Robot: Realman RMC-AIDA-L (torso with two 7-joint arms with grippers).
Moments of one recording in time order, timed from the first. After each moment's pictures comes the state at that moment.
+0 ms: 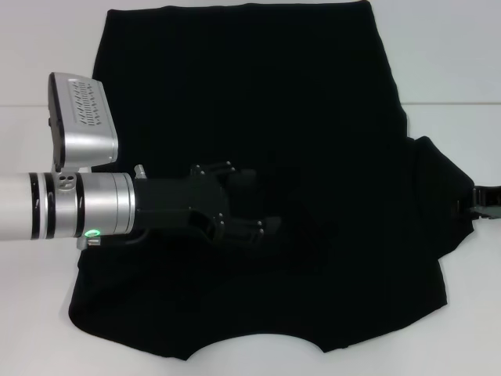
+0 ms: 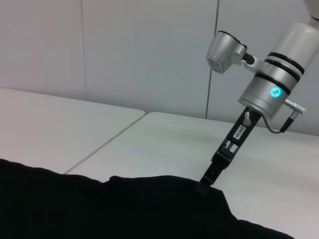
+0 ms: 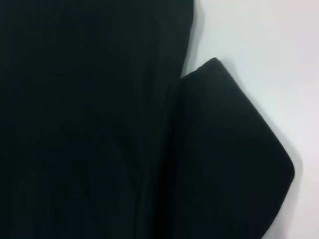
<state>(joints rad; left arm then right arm) -0.66 -2.14 0.79 0.65 1.99 1.39 -1.27 0.77 1.91 -0.81 -0.51 -2.56 -1.05 2.59</state>
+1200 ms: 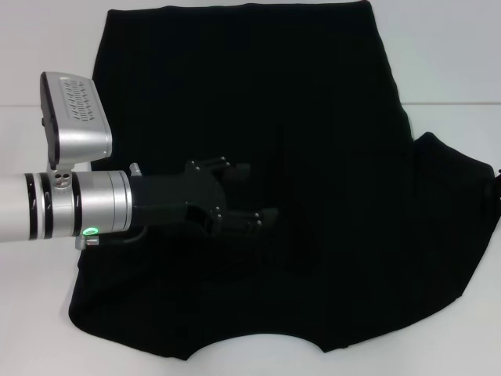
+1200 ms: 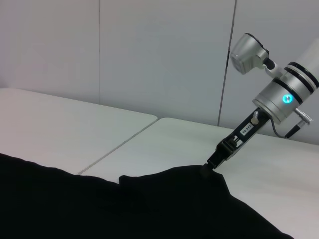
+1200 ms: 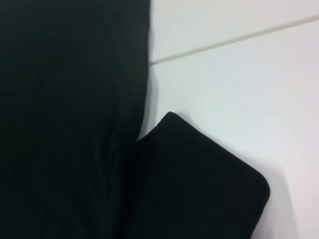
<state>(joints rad) -0.65 -2.14 0.77 0.65 1.98 1.38 -1.29 0.72 1.92 -0.65 -0.53 -2.54 -0.95 2.45</state>
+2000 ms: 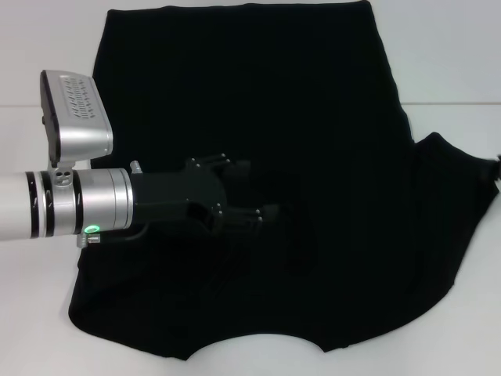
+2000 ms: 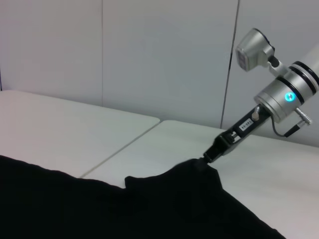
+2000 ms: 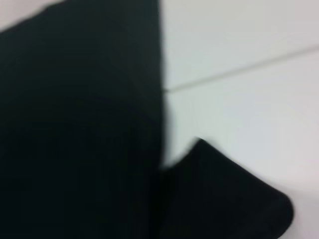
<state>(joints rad) -0.65 -2.14 0.77 0.65 1.98 1.37 -1.29 0.70 1.92 -0.63 -0.54 -2.43 -0.94 2.38</state>
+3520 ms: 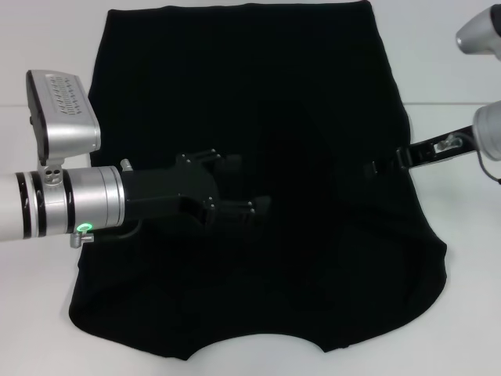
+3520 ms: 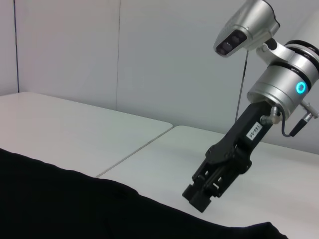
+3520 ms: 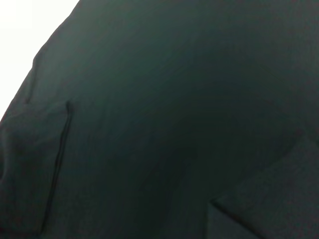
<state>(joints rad) -0.64 -2.14 0.74 0.65 1.97 1.37 -1.30 0.90 1.94 -0.91 -0.57 -2.40 -1.14 2.35</state>
